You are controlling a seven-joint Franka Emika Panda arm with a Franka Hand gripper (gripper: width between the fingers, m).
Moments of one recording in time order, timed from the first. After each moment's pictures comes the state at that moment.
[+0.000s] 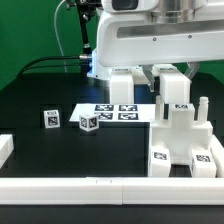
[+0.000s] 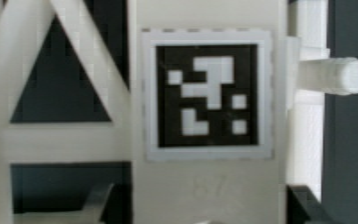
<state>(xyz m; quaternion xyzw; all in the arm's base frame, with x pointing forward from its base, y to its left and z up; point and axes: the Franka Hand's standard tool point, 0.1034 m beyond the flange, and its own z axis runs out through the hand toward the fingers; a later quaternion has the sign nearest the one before) 0.600 0.053 0.137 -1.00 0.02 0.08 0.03</state>
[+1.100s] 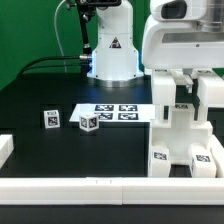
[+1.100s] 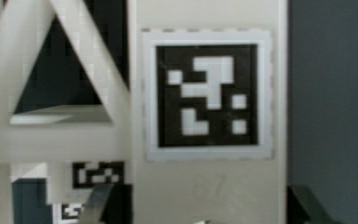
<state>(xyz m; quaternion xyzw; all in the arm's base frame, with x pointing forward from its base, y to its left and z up) 0.570 0.120 0.121 -0.99 0.06 0.10 0.02</state>
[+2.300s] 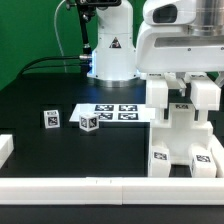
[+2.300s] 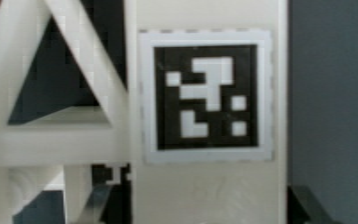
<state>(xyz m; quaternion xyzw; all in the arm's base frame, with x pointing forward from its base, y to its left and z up) 0.571 0.112 0.116 -0.99 0.06 0.08 0.03</state>
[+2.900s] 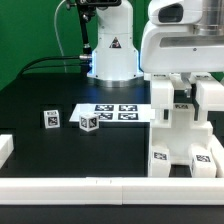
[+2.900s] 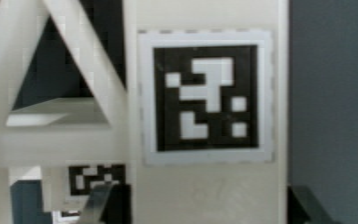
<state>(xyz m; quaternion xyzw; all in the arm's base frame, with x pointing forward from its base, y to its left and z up) 0.574 0.116 0.117 -0.99 0.06 0.07 0.03</state>
